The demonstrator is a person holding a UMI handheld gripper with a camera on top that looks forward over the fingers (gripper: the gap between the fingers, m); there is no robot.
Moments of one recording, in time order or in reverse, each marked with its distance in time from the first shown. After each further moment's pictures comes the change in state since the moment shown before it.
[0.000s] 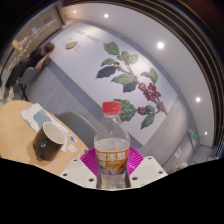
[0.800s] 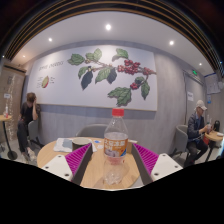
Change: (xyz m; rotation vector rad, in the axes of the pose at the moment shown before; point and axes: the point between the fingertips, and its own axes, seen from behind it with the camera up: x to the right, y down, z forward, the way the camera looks) arm -0.014 0.025 -0.145 -0.073 -0.099 0.672
